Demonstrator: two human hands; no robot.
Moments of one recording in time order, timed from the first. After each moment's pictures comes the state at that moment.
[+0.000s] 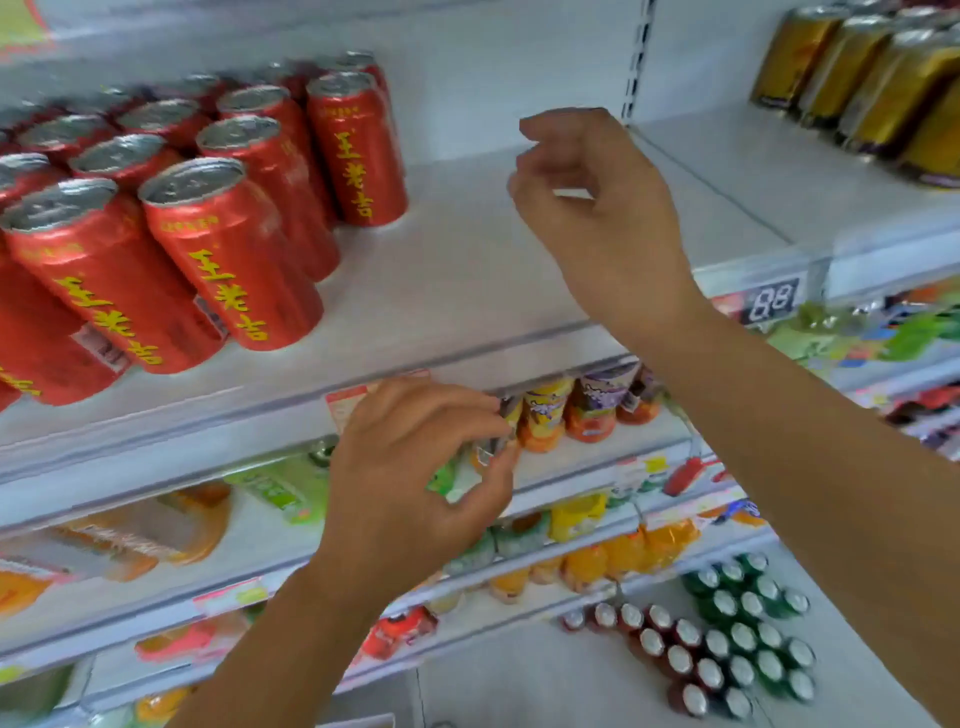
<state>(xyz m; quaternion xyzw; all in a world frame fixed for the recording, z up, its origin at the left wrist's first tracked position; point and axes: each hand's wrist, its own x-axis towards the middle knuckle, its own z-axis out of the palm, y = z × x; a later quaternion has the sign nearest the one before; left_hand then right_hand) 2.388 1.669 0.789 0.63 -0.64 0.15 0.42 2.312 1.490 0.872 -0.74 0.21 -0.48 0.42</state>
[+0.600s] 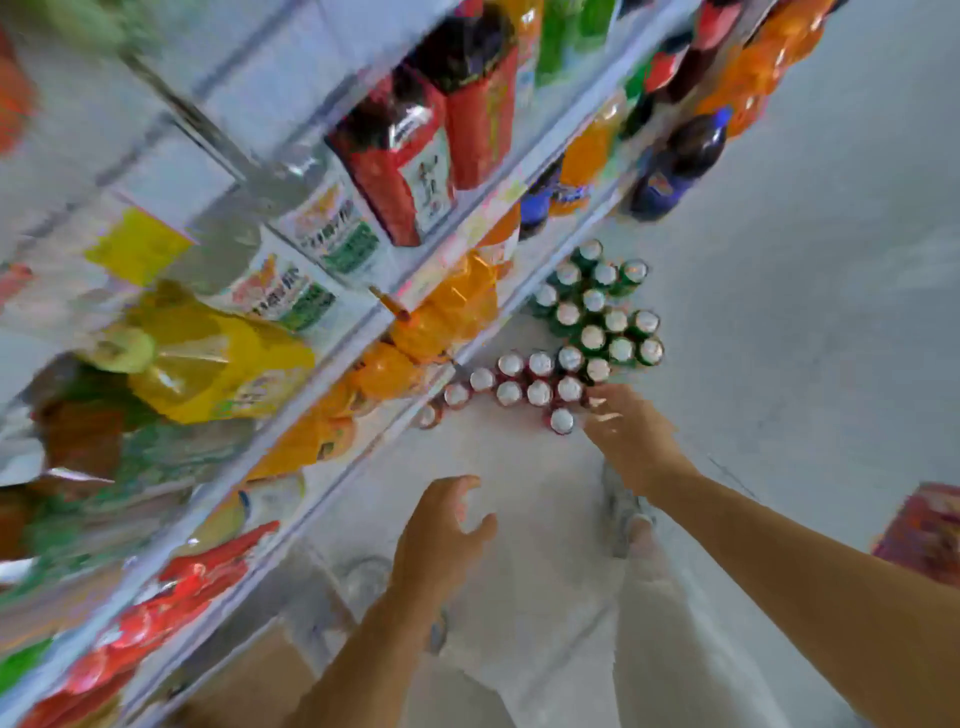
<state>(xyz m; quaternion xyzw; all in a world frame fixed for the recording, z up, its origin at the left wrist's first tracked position) 2.156 1.591 0.330 0.75 -0.42 -0.50 0.08 1.951 1.475 0.347 -0.49 0.73 -0.02 0.47</state>
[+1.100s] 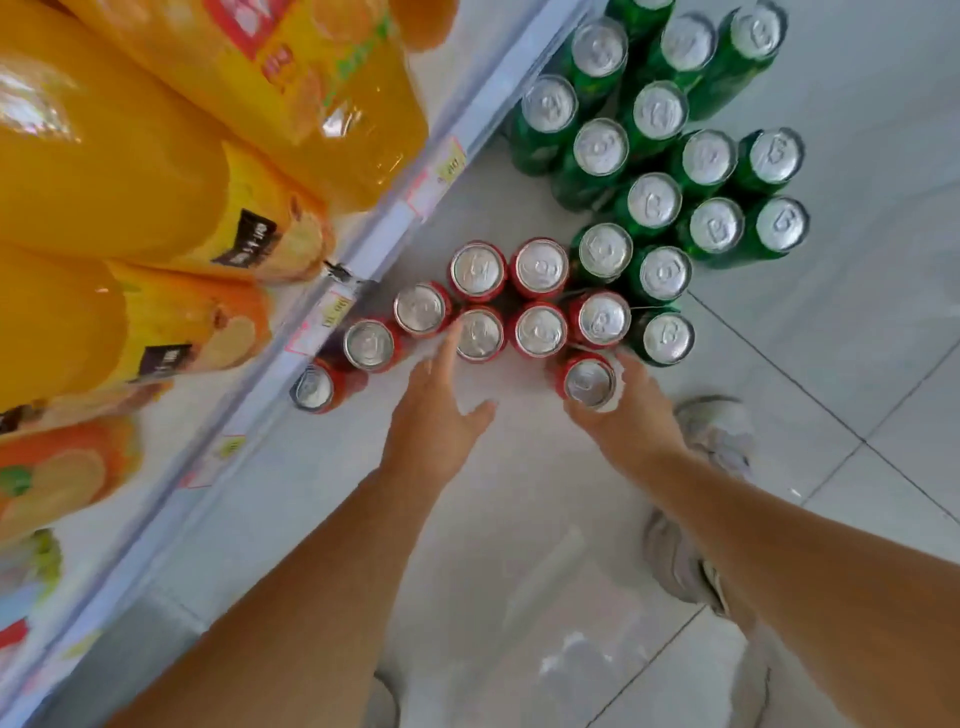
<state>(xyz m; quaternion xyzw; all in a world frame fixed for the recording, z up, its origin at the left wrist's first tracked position) 2.115 1.507 -0.066 0.73 -0.49 -0.47 0.02 1.917 1.499 -0.071 -0.39 0.78 0.03 0.48</state>
